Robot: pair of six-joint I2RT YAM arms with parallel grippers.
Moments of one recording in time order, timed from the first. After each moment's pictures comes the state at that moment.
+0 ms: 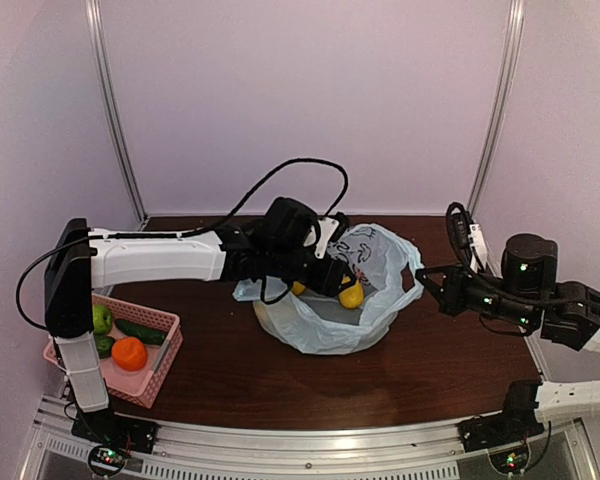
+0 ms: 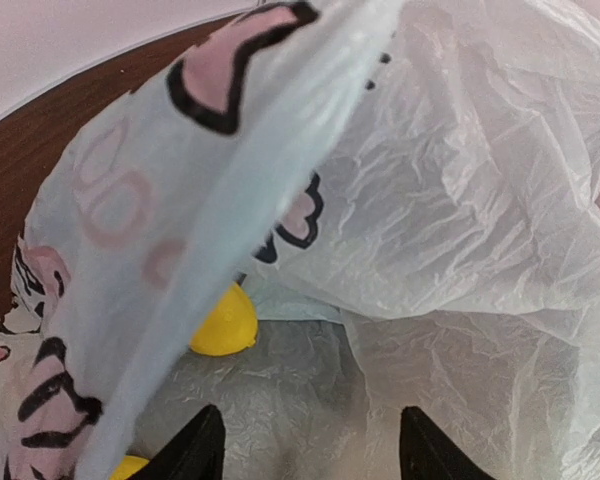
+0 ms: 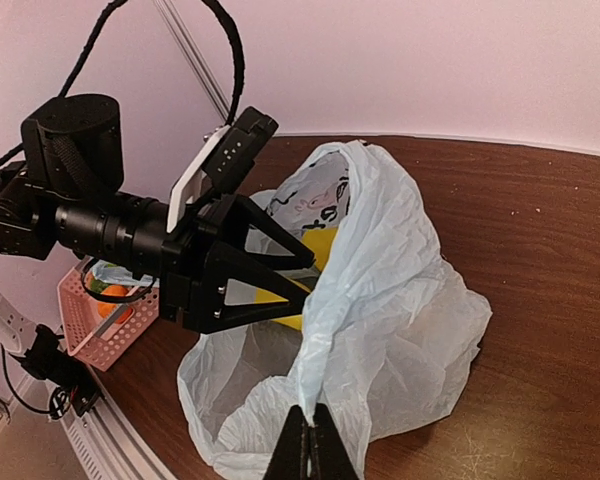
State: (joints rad) left arm -0.99 1.89 1.49 -0.20 0.11 -0.29; right arm 0.94 0.70 0.74 -0.35 0.20 0.47
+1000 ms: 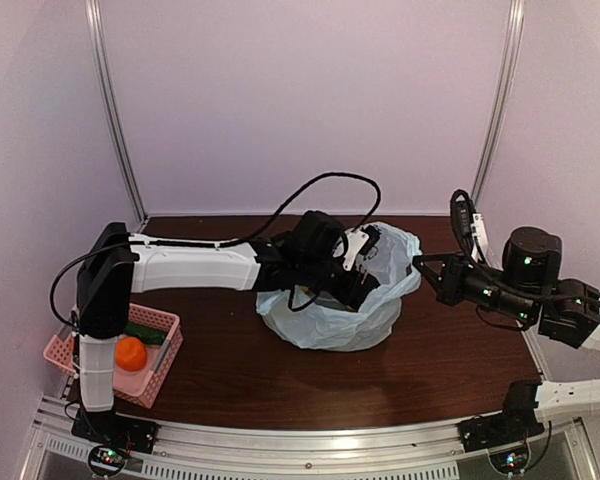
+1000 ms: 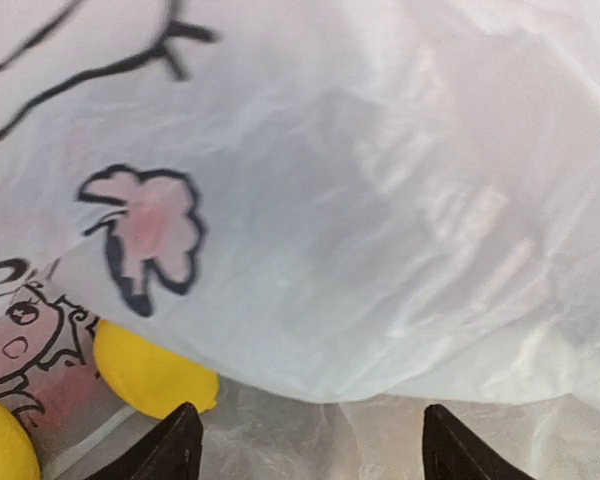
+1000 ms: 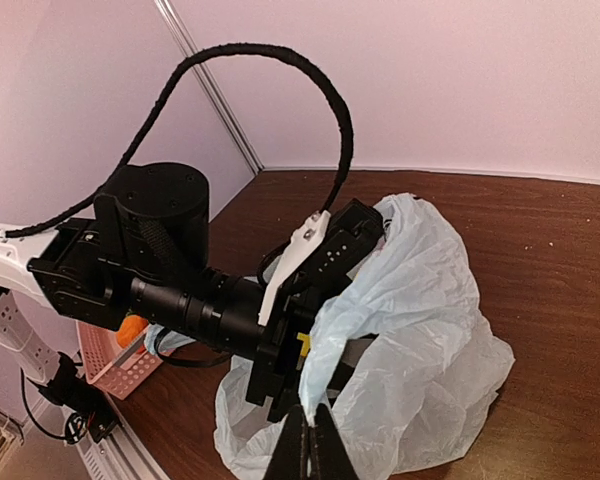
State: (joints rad) left arm -1.03 2.07 1.62 -0.13 0.16 -0.21; right arm 0.94 0.72 0.76 -0.26 0.21 0.47
